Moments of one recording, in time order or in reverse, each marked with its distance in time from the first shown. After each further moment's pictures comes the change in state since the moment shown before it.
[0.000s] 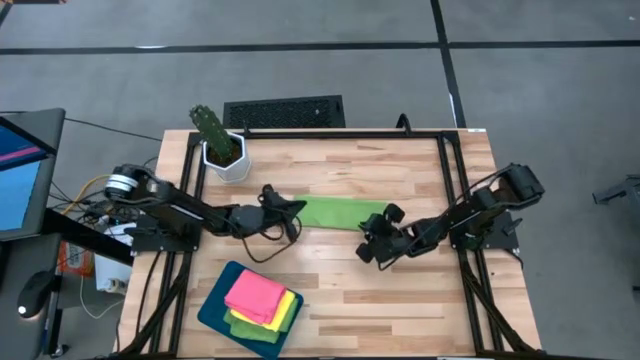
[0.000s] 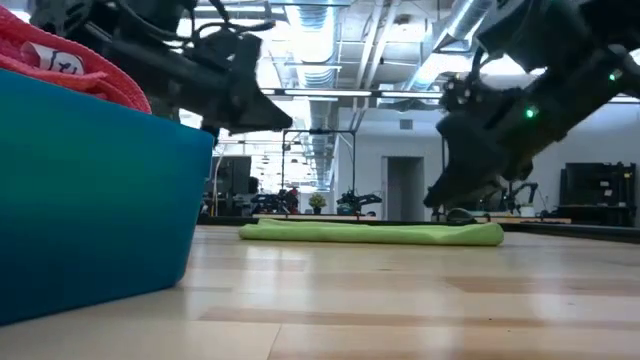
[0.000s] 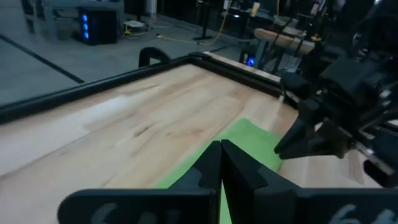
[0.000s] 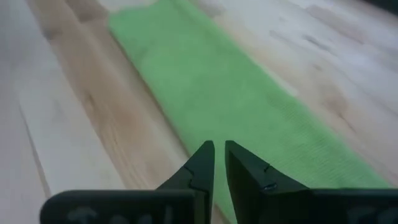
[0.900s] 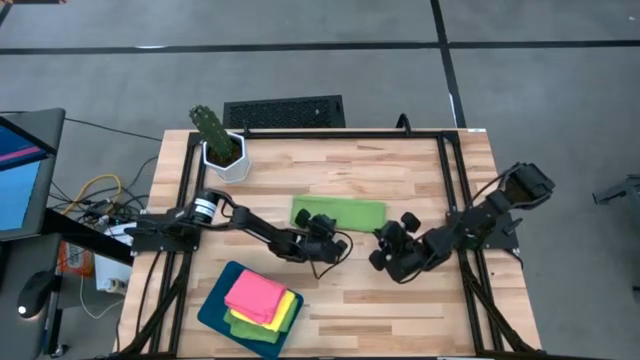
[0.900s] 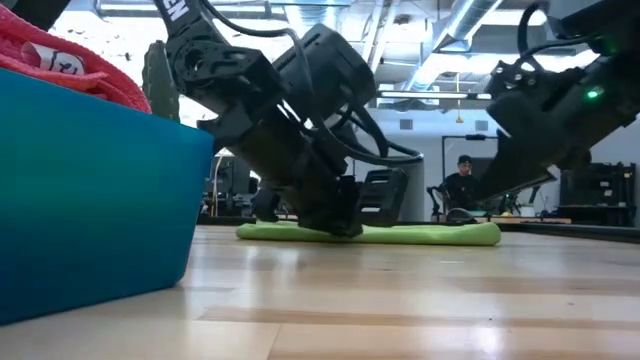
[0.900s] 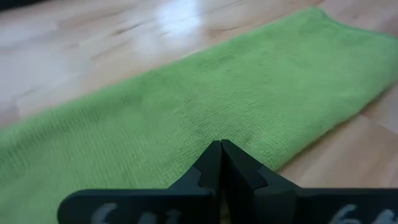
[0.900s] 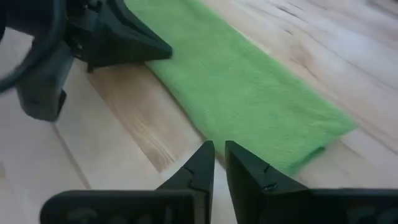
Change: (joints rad) left arm -0.071 0.674 0.721 -0.668 -0.272 -0.381; right arm 0.175 -0.078 0.004 -0.306 0.099 0.338
